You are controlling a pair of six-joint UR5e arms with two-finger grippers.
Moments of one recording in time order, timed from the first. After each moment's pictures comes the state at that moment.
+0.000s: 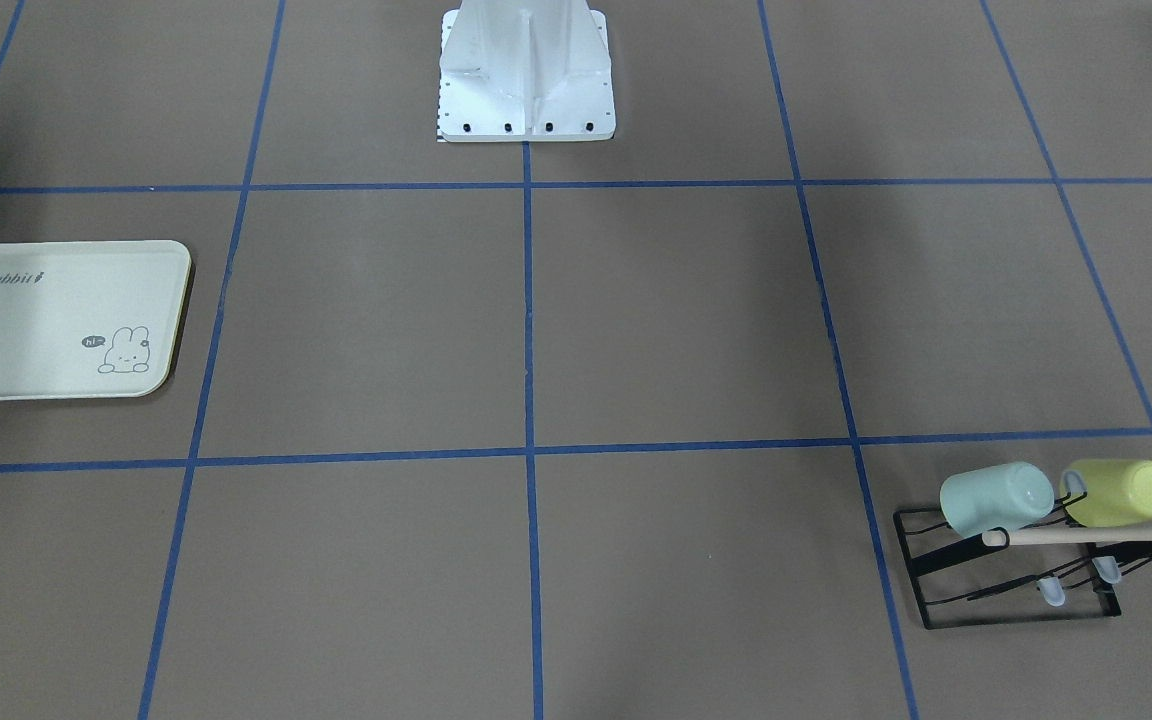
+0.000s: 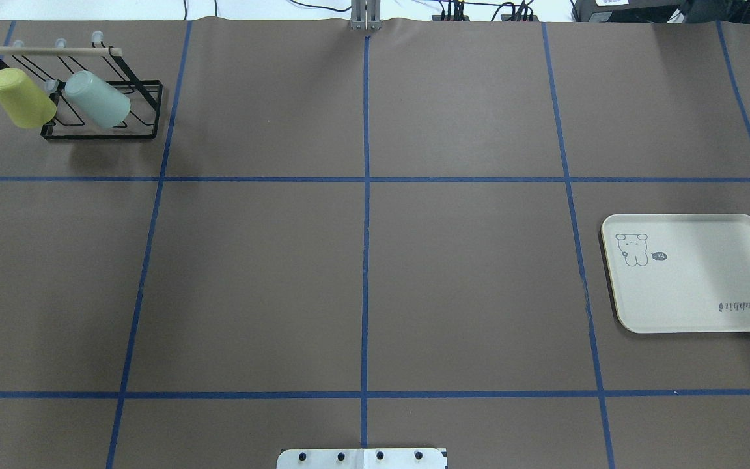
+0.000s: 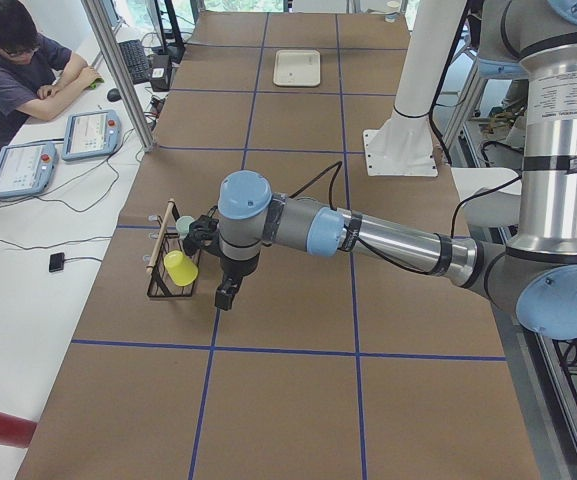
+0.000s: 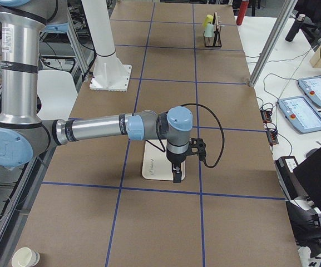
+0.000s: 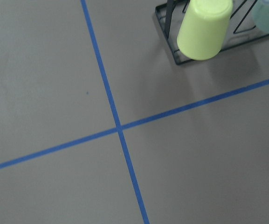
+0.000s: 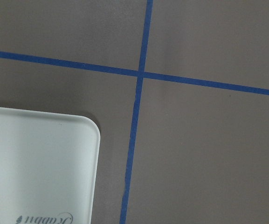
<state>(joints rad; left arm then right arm) -1.58 -1.55 -1.83 -1.61 -2.33 0.14 1.50 -1.68 1.84 -1.66 2.21 -0.01</state>
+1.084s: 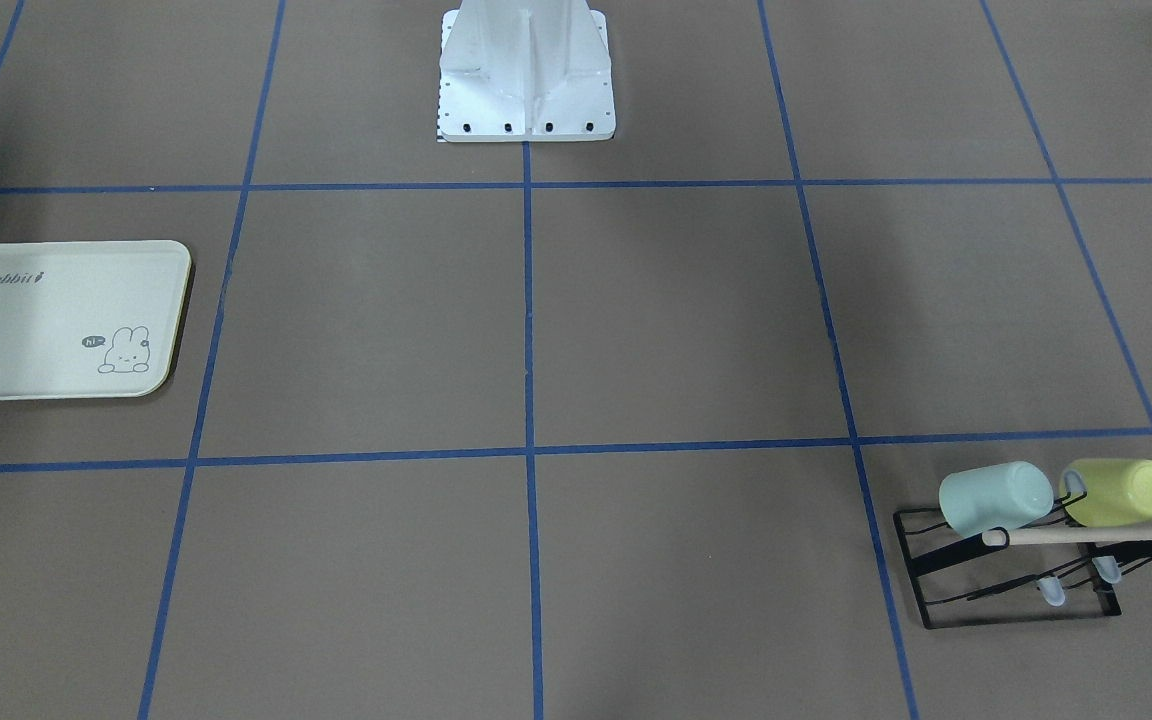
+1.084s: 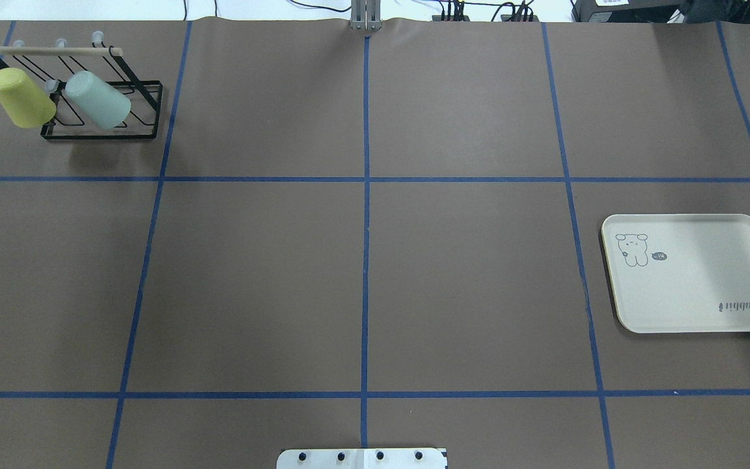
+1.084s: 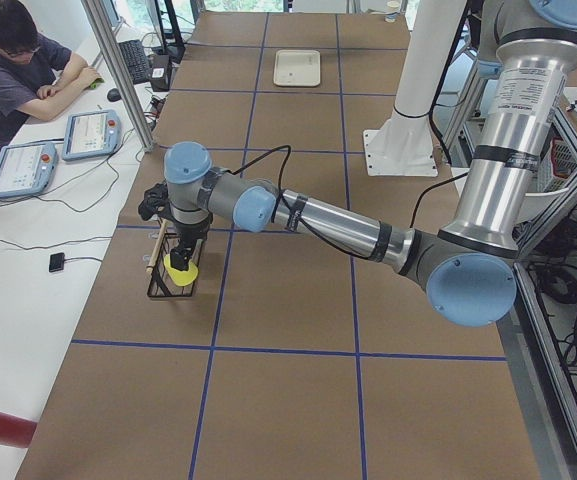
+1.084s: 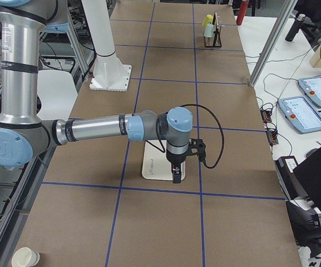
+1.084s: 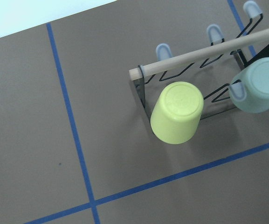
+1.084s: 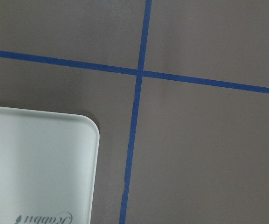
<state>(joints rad) -1.42 -1.82 -1.65 -1.69 -2.34 -0.12 1.50 -1.68 1.84 -1.66 2.21 -0.01</state>
